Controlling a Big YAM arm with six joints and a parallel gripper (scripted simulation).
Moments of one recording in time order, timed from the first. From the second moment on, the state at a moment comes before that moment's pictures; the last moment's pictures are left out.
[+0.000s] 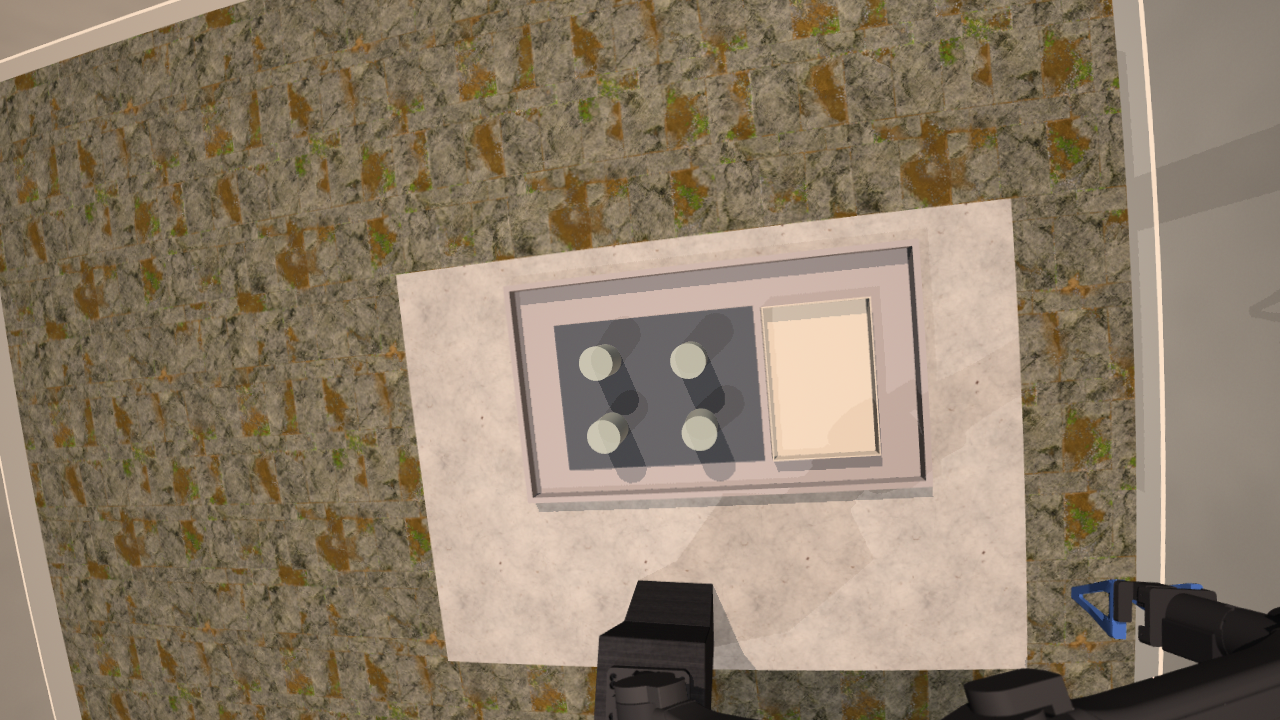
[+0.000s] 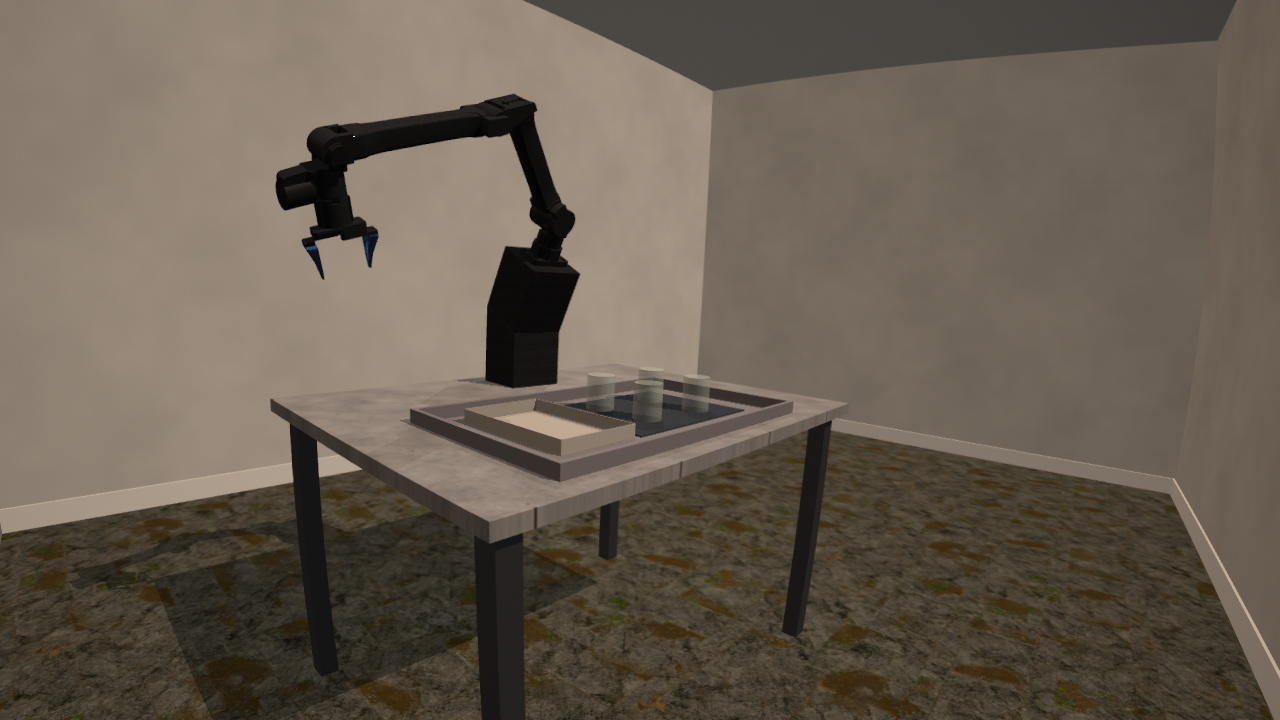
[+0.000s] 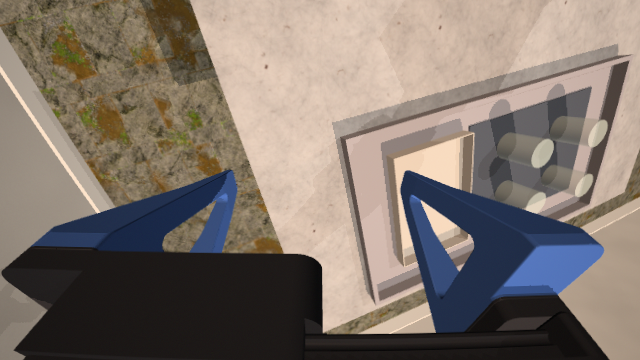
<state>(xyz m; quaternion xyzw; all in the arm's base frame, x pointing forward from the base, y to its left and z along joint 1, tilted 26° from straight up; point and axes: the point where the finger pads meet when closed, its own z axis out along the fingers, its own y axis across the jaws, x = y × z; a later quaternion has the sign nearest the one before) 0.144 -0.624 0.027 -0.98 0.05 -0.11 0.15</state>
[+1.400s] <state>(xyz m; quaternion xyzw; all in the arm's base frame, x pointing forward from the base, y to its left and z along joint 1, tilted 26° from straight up) 0.157 -0.591 0.000 -0.98 0.04 -0.10 0.17</state>
